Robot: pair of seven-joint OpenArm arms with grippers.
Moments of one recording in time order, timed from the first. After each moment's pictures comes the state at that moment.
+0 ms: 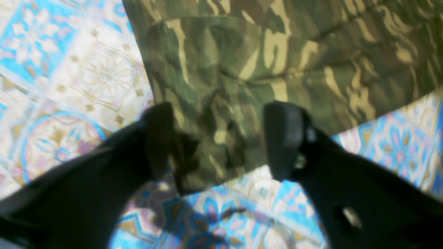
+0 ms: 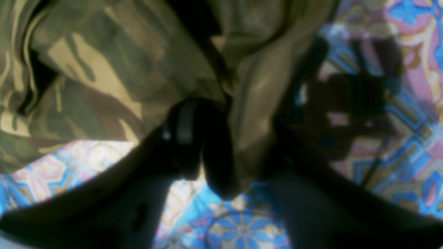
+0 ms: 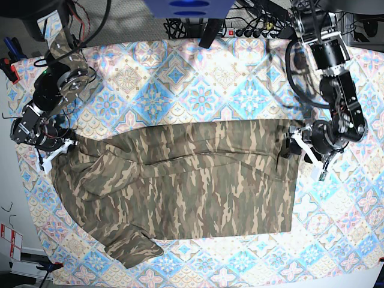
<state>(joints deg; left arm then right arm) -6.0 -14.6 -22.8 79.7 -23.2 -39.6 57.6 26.9 13.3 57.2 42.2 -23.4 42.8 -44.8</state>
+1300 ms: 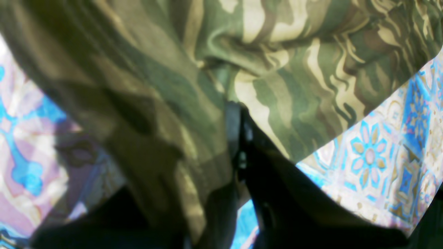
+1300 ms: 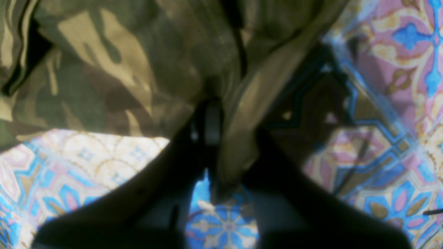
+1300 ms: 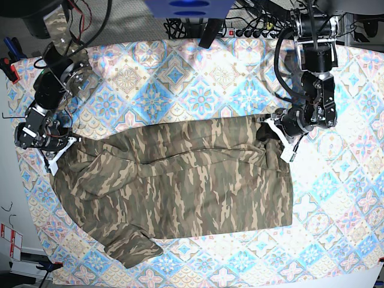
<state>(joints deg) -6.5 -13.3 -10.2 54.8 -25.8 -42.3 39.7 24.4 13.6 46.9 43.1 -23.2 42.1 -43.7</state>
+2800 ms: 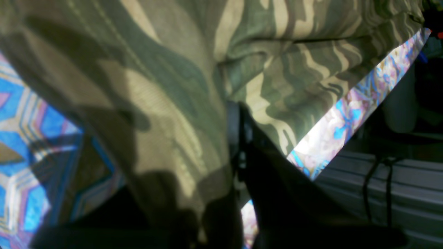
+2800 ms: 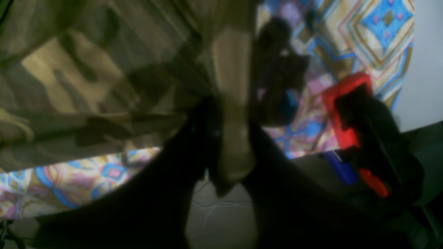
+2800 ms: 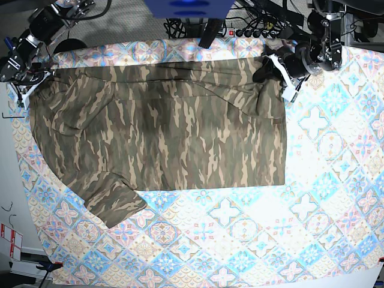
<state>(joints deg) 20.9 -19.1 -9.7 71.6 -33.1 -46.2 35.3 -3.5 14.1 55.6 67.9 -18.4 44.1 -50.4</state>
